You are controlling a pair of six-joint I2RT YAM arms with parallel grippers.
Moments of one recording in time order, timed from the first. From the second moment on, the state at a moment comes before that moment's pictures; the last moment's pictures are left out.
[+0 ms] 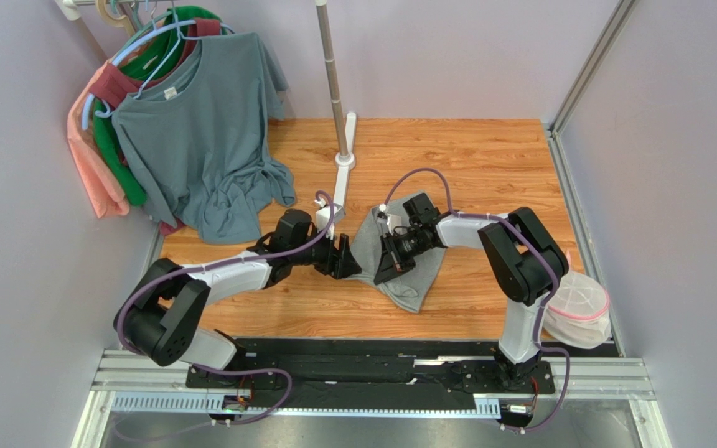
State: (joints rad) left arm -0.57 1.42 0.58 0.23 0.50 -0.32; right arm 0.52 1.88 0.99 -0.27 -0.85 0.24
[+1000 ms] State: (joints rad) left arm -0.65 1.45 0.62 0.12 0.34 -0.23; right arm 0.45 2.00 1.07 -0.31 -0.98 0.26
